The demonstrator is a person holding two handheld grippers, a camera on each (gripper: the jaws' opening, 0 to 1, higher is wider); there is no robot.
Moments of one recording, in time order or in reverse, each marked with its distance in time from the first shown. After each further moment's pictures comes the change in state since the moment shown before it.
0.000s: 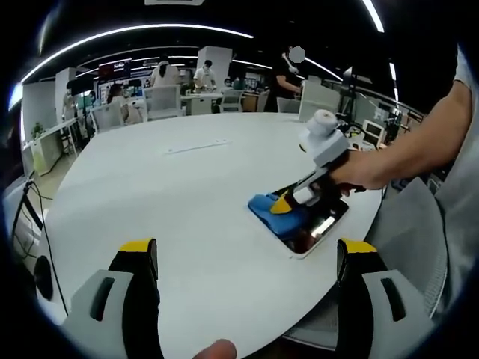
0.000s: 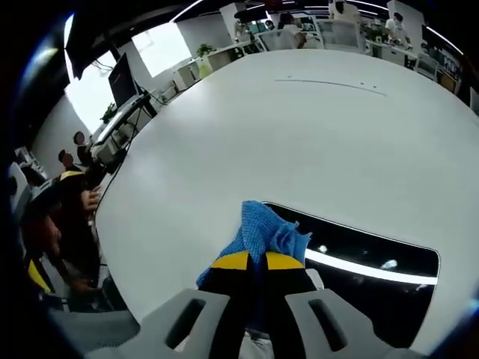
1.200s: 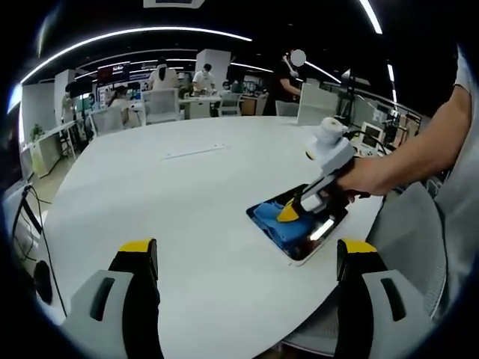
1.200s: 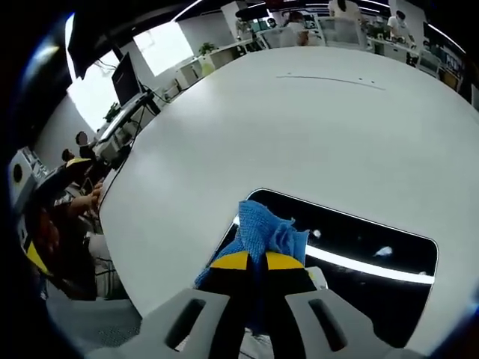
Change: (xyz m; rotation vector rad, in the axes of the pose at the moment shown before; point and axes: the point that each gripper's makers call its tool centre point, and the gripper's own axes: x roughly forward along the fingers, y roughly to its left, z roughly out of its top) left arm 0.003 -0.003 0.008 0.002 -0.018 -0.005; right arm -0.010 -0.005 -0.012 -0.008 0.011 0.027
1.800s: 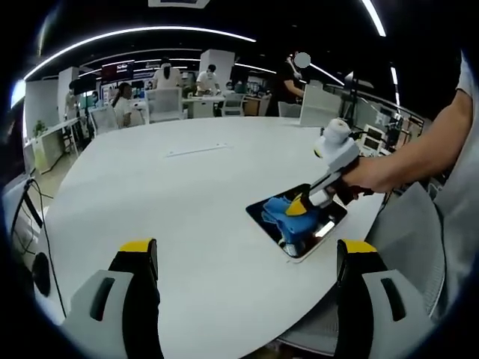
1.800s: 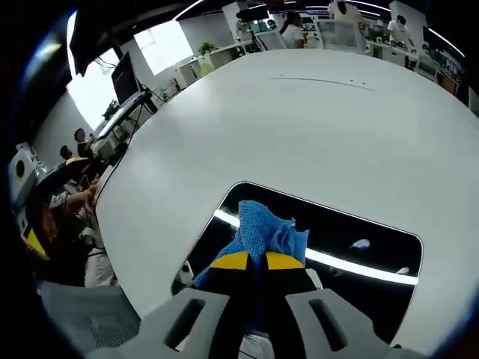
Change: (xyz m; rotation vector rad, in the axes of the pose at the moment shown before) left arm -0.005 -0.004 -0.006 -0.018 -0.003 0.005; right arm -0.015 -0.022 -0.010 -0.014 -0.010 -0.028
